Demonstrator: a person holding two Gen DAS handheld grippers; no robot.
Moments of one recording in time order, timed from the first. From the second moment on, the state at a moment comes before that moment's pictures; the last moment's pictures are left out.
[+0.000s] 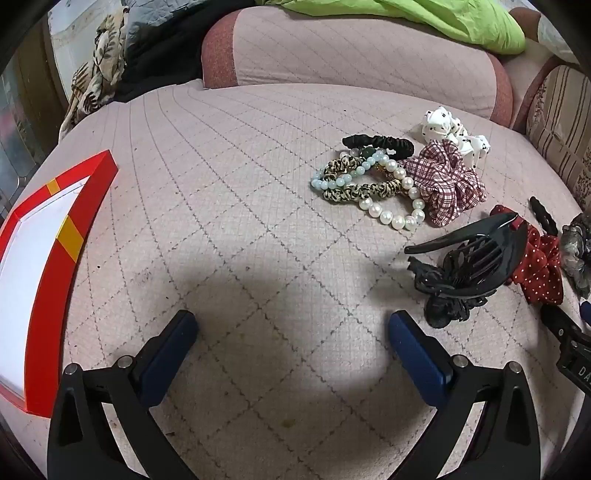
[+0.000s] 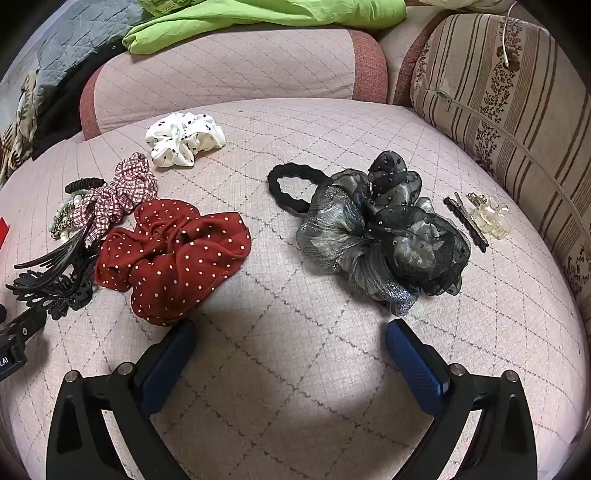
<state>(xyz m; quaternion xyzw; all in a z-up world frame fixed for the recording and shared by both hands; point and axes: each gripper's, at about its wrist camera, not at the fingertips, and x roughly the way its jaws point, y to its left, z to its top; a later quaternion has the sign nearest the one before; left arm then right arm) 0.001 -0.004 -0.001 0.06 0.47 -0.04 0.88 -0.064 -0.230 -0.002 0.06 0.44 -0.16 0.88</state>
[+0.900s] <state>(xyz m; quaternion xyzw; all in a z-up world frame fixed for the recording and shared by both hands) 0.000 0.001 0.001 0.05 0.46 -0.04 0.88 -0.064 -0.236 -0.005 0.06 0.44 -0.15 0.88</state>
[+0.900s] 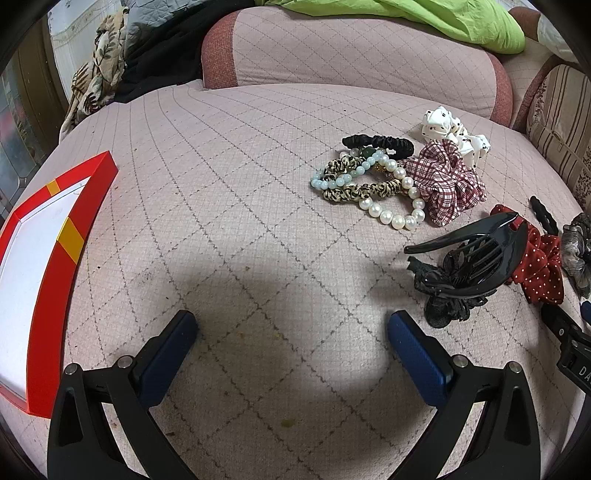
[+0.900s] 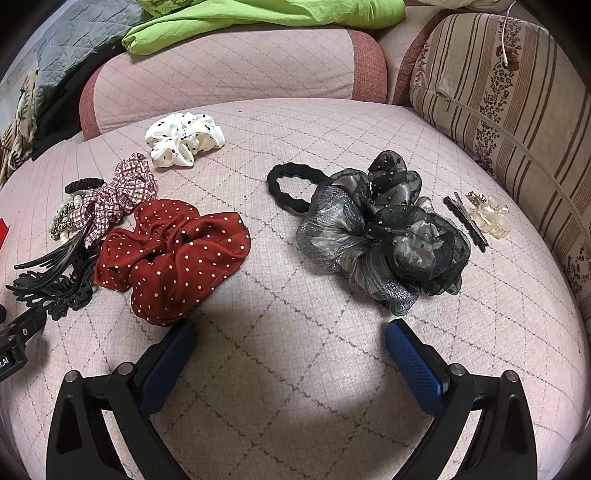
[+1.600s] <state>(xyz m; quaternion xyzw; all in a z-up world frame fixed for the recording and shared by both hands) 0.000 0.000 0.001 0.05 0.46 -0.04 0.88 -0.065 -0.232 -0.003 0.07 0.44 -0.15 0.88</state>
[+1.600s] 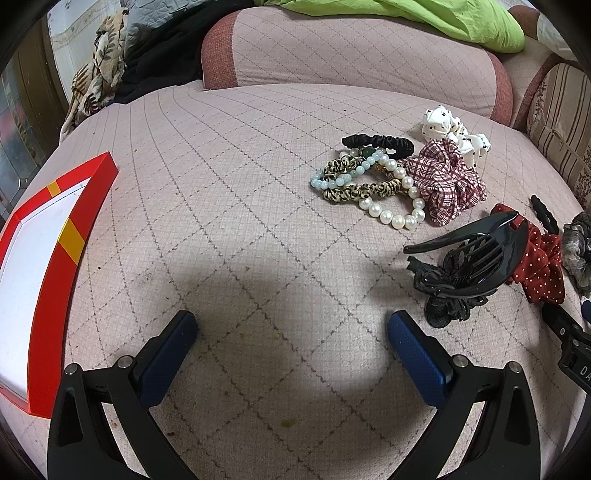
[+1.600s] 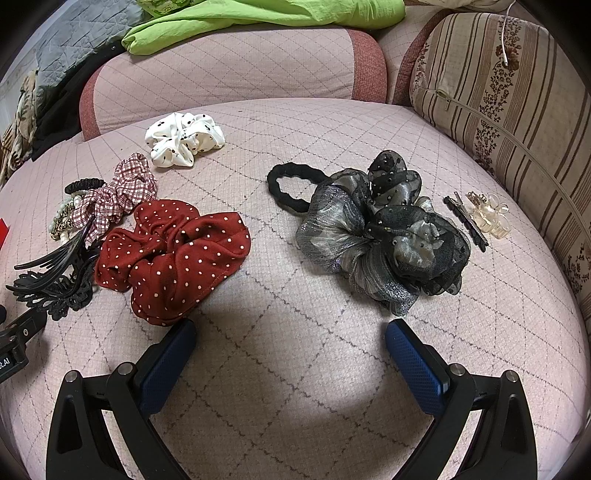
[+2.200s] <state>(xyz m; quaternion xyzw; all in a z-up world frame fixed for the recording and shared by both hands) -0.024 0.004 0.024 0.07 0.47 -0.05 0.88 -0.064 -0.240 0.005 0.10 0.47 -0.14 0.87</state>
